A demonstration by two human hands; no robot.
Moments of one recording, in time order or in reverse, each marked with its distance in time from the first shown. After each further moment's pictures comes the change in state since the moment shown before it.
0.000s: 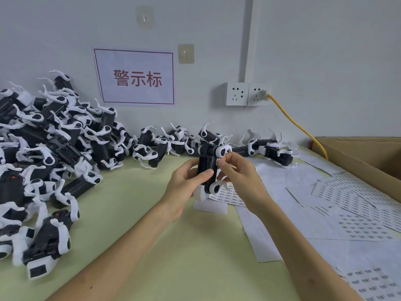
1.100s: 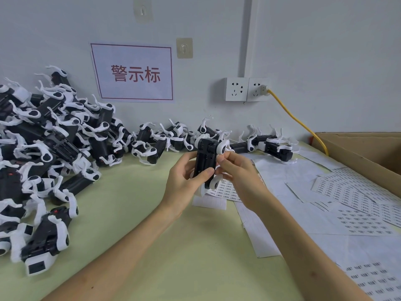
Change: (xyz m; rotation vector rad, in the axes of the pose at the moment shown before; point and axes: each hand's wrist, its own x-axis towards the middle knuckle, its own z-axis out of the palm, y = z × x) left_hand -0.003 -0.008 0.004 0.090 0.070 0.247; right_hand 0.001 0.002 -0.001 0.153 -0.040 0.140
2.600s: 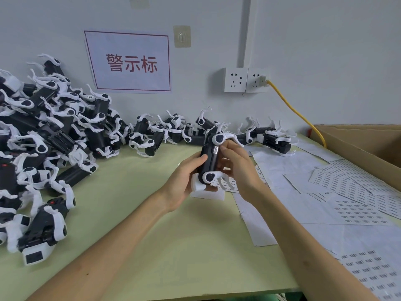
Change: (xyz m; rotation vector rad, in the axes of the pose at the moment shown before) left_hand 0.002 0.006 -0.002 -0.275 -0.324 -0.357; right_hand -0.001 0.002 0.004 -0.021 0.040 -0.028
